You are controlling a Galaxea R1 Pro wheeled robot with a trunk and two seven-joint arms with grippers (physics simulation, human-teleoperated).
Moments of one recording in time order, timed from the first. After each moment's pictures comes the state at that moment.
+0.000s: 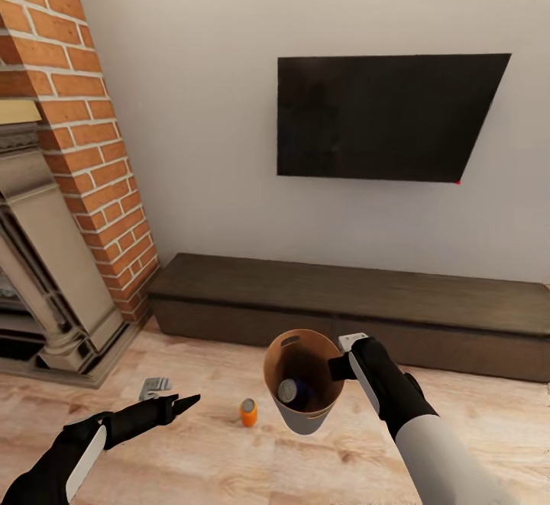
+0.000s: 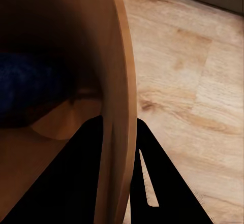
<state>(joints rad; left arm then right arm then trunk) -0.40 0.23 0.06 -0.79 0.27 0.37 -0.81 -0.67 0.04 0.14 -0.83 0.02 0.91 0.02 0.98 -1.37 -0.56</state>
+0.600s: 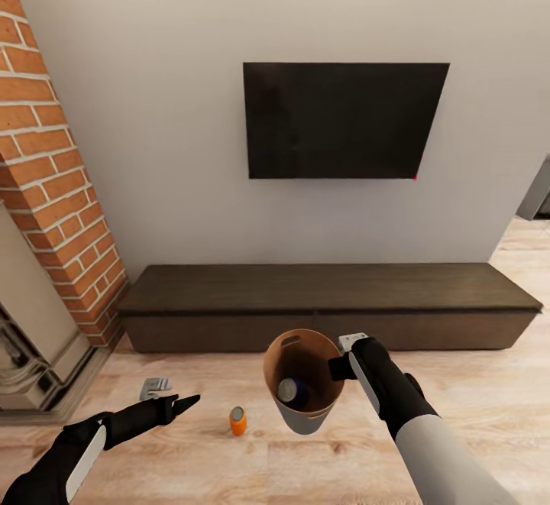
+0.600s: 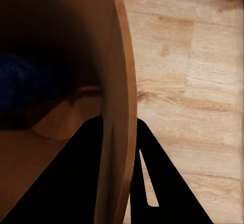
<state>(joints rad) -0.40 0.23 0.06 -0.79 0.27 0.37 -0.81 -0.67 0.04 0.13 -0.83 0.02 0.91 0.02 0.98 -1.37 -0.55</state>
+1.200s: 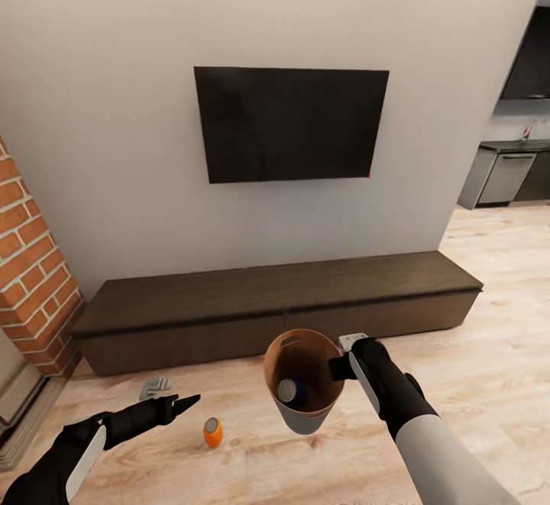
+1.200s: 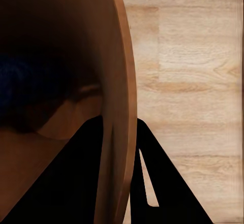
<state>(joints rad) -0.40 0.23 0.06 -0.79 0.27 0.37 -0.81 -0.67 0.04 0.13 -0.83 0.02 0.91 0.02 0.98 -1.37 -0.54</state>
